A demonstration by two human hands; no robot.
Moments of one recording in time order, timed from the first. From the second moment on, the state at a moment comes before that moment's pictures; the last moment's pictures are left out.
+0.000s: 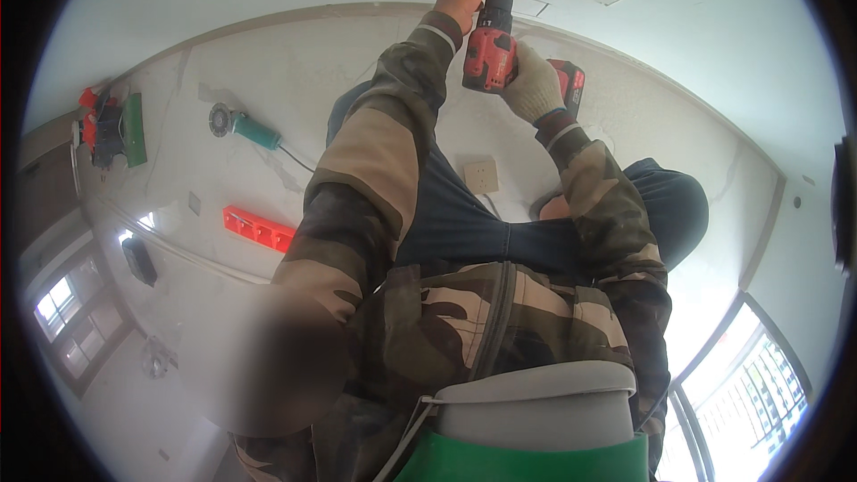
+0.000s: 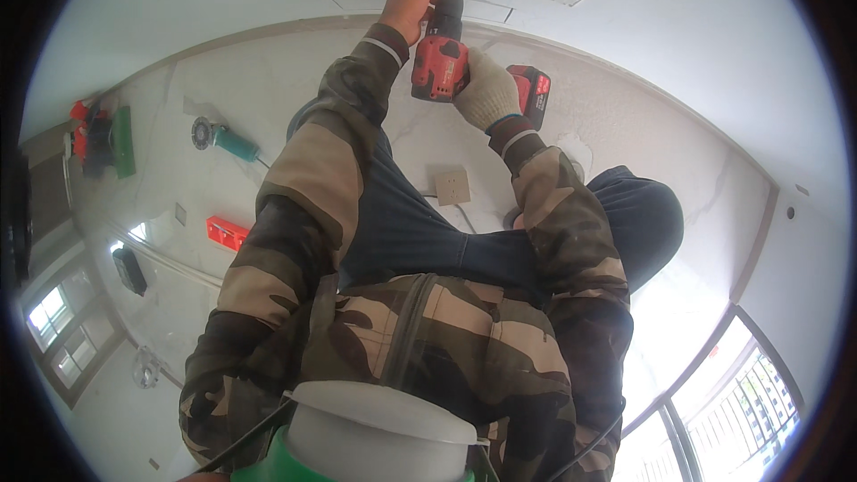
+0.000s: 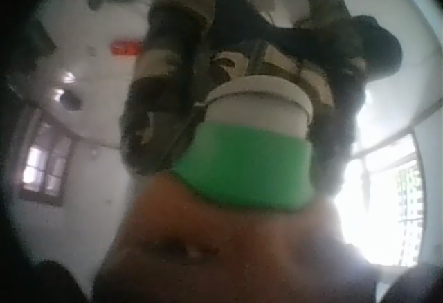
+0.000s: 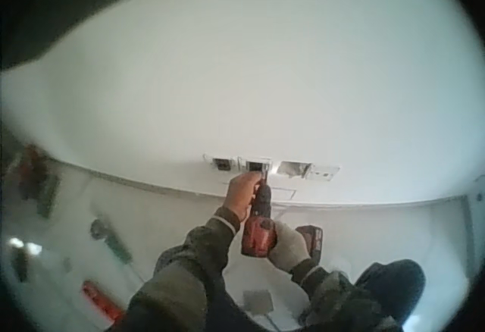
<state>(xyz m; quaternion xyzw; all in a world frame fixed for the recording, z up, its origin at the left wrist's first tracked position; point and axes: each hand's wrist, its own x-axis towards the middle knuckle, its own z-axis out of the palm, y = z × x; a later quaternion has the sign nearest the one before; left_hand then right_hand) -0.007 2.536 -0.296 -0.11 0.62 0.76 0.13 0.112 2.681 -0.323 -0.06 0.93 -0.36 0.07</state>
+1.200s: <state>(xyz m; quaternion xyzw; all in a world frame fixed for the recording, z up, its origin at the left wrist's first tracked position) -0.001 2.534 -0.293 -0.09 0.52 0.82 0.21 0.124 2.671 -0.296 -0.05 0.92 -0.38 0.05</state>
